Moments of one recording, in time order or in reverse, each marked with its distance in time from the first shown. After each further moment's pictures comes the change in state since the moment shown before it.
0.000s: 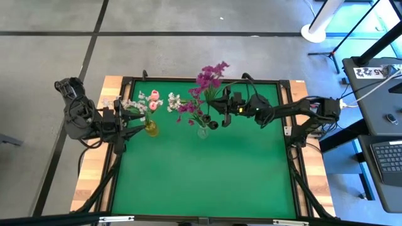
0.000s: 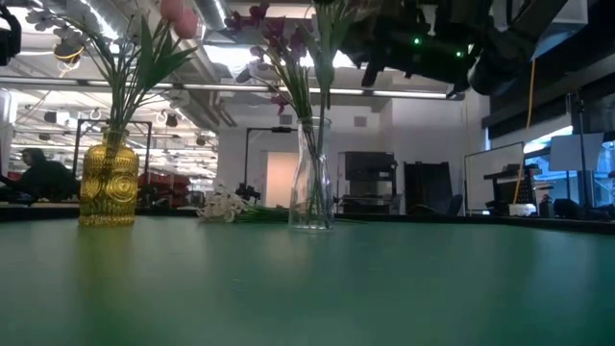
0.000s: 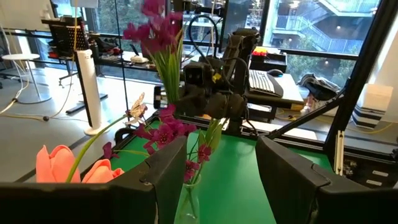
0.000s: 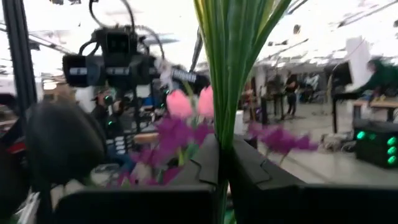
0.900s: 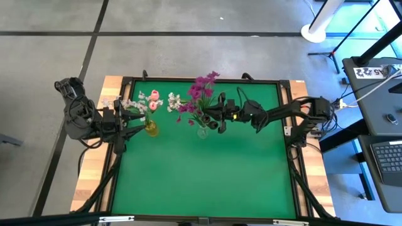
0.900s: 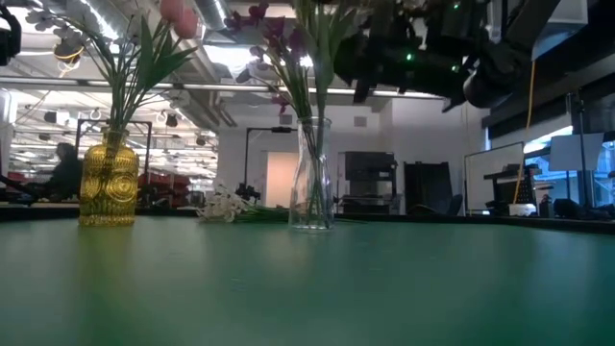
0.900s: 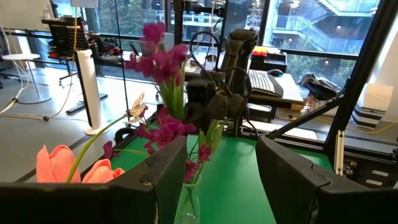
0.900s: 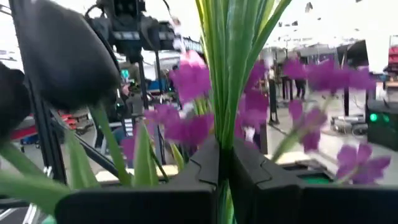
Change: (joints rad) left arm 0.000 0.000 0.000 -0.001 0.000 0.000; right arm 0.059 0.112 0.001 0.037 0.032 -0.016
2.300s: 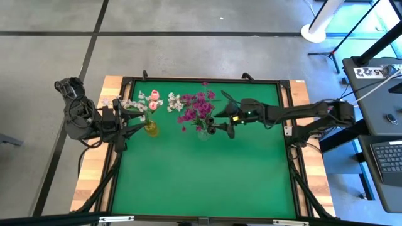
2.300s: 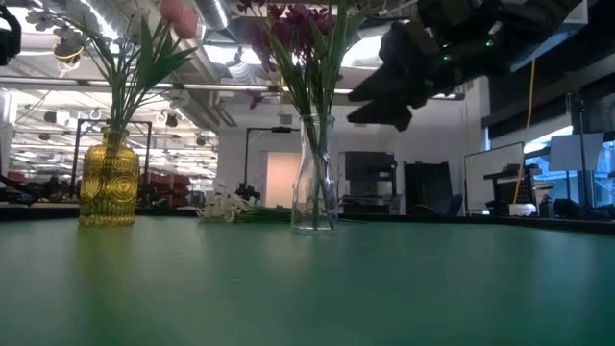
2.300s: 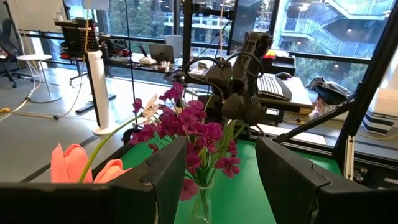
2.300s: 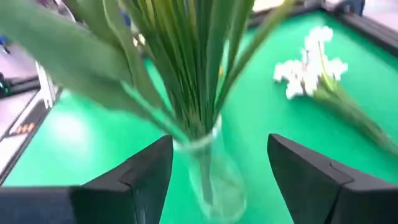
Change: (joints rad) left arm 0.000 -0.001 0.000 -0.002 -0.038 -0.008; right arm 0.000 -0.323 0.000 -0.962 -0.037 0.048
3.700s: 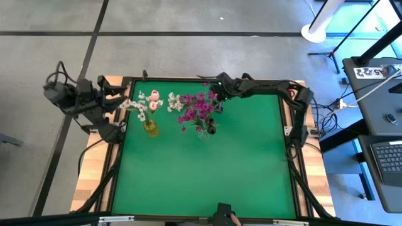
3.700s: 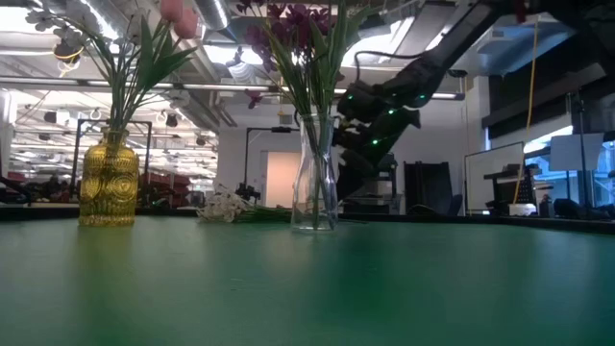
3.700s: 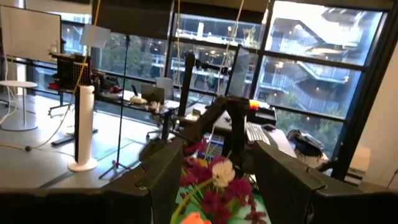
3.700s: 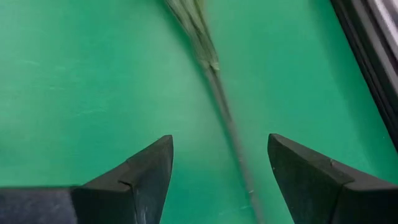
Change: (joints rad) left arm 0.223 -0.326 -0.001 0.064 0.249 0.249; right arm -0.361 0.567 0.535 -0.493 0.002 -0.502
